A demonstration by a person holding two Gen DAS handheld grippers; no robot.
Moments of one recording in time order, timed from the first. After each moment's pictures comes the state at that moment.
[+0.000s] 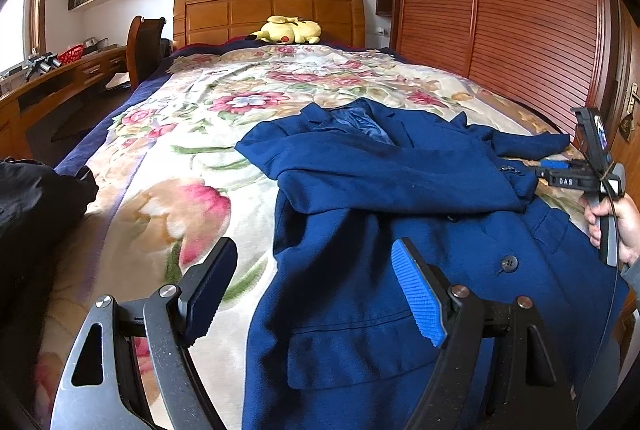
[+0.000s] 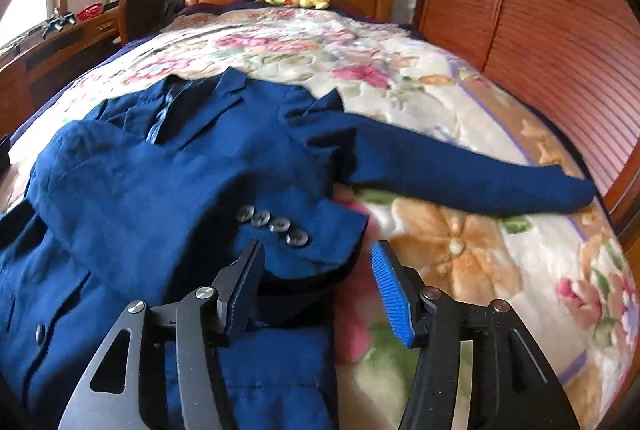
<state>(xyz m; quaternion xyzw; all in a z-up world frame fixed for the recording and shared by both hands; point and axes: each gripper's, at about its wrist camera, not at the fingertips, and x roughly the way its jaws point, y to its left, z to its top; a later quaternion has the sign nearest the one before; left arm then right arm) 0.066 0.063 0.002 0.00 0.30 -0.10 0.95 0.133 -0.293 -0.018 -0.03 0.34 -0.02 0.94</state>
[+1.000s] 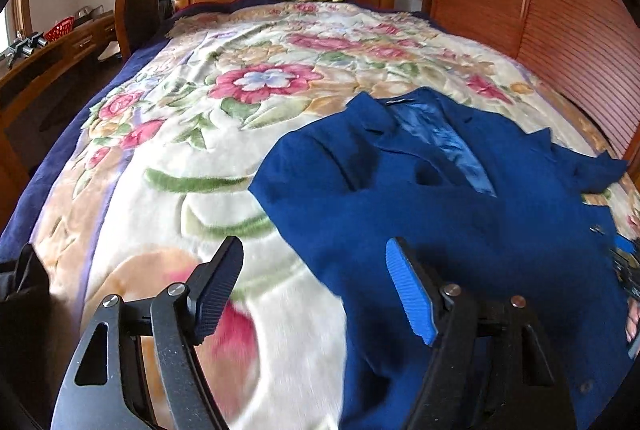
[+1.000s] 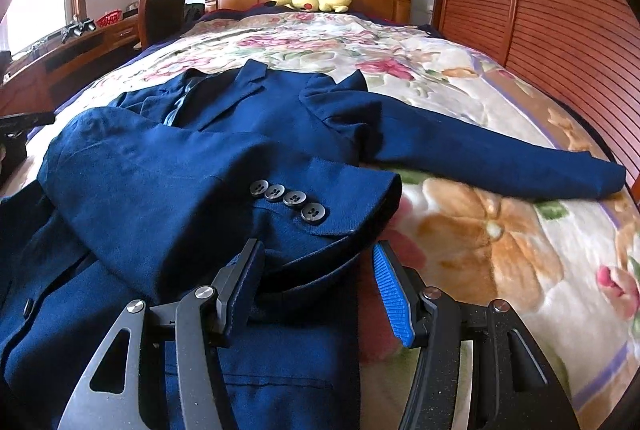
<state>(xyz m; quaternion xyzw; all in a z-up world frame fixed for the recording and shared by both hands) 0.264 0.077 -0.018 0.01 0.39 -0.07 0.92 0.128 -0.293 -0.044 -0.02 0.32 0.01 0.95</state>
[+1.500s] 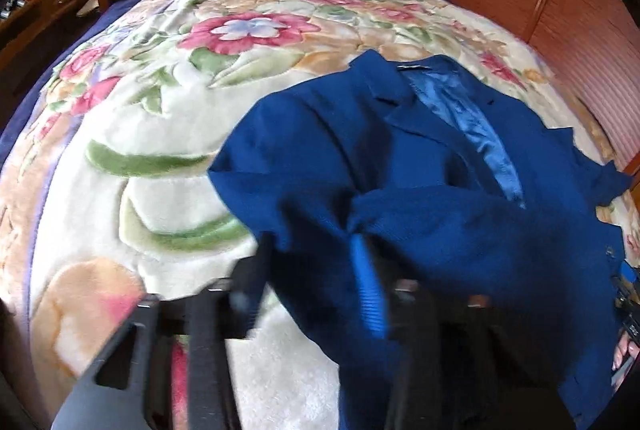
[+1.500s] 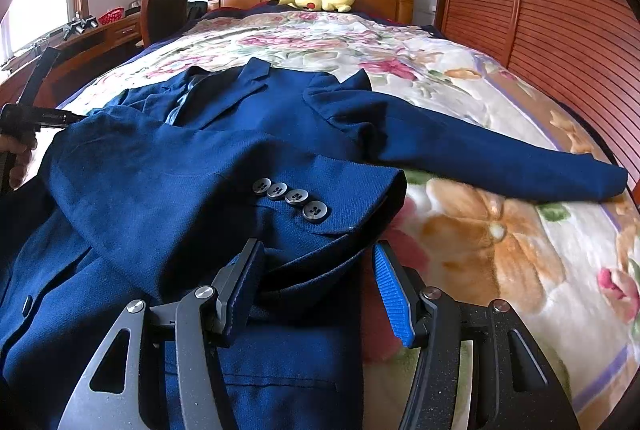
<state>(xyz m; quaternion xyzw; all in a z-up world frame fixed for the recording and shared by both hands) 0.316 0.069 -0.052 -0.02 0.46 -0.08 0.88 0.129 -0.291 -0.045 -0.02 0.32 0.02 0.95</state>
